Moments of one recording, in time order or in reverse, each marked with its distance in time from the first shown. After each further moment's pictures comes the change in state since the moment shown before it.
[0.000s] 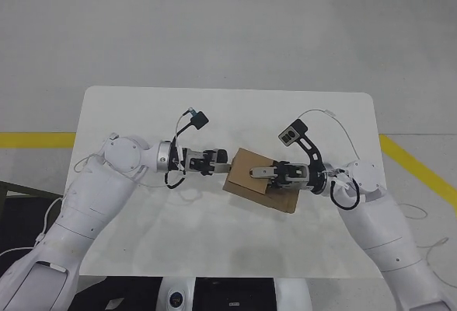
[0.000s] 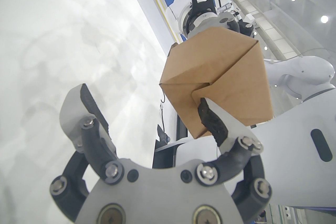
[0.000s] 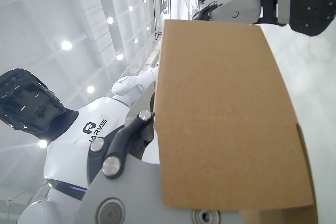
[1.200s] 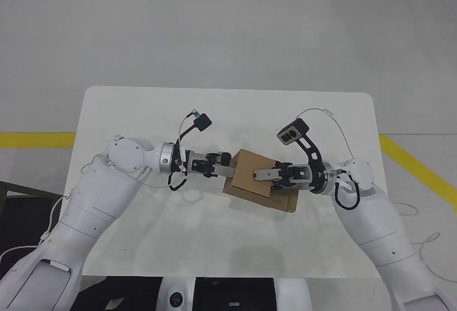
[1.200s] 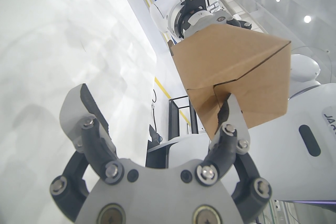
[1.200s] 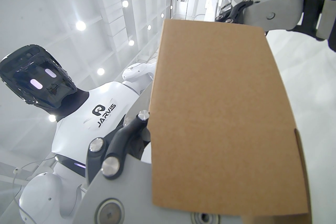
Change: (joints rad) left arm -0.011 -0.018 0.033 0.023 -0.073 -0.015 -0.020; right arm 0.036 -0.028 -0.027 0.065 0.100 -0.095 0.099
